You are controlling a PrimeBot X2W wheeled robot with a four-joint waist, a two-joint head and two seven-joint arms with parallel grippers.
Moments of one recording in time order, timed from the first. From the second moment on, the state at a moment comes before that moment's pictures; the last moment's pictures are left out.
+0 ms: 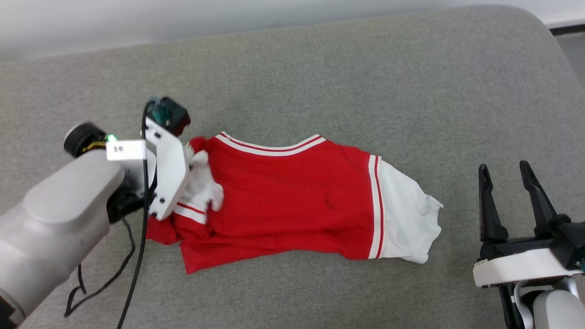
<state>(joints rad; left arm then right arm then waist) -1.06 0.65 -1.26 0.57 -0.98 -0.13 0.45 -0.12 -0.05 -0.10 0.05 0.05 0.13 -0.26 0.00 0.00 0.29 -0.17</state>
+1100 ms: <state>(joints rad) -0.74 0.93 -1.05 0.18 -1.07 0.16 -0.17 -0.03 -0.05 -0.12 0.04 0.05 0.13 -0.26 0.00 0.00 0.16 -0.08</state>
